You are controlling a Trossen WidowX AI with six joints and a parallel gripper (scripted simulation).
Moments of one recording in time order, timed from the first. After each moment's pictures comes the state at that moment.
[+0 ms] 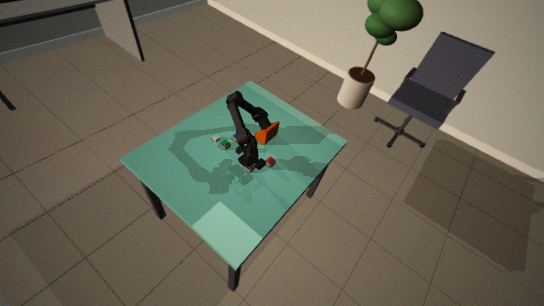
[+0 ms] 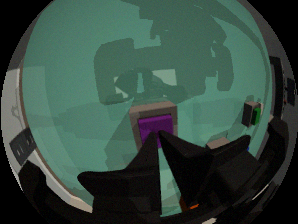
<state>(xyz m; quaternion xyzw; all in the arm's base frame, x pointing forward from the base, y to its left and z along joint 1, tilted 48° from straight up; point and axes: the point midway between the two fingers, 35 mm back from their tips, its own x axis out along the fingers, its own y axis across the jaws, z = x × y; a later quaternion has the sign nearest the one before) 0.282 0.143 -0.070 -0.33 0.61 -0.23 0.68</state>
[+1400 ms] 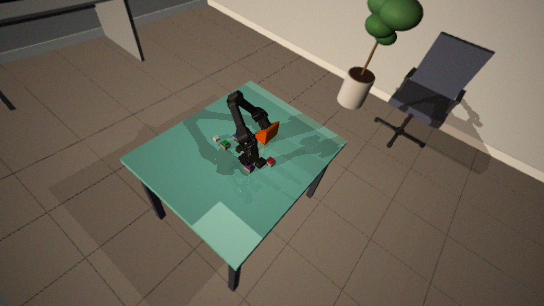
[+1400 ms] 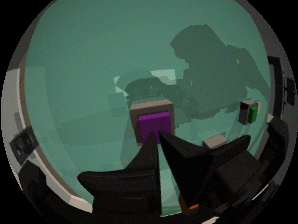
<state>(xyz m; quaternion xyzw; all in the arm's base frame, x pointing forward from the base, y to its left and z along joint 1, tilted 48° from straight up) 0.281 0.152 -0.062 -0.32 0.61 -0.23 0.68</state>
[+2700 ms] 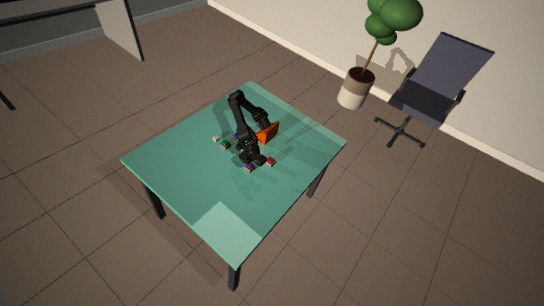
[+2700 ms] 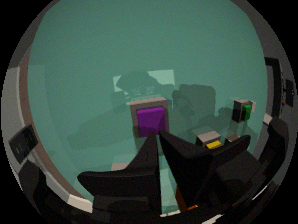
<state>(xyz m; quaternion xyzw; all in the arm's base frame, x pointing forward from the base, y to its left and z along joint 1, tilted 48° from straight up) 0.278 0.165 -0.048 -0.33 0.61 -0.23 0.68</state>
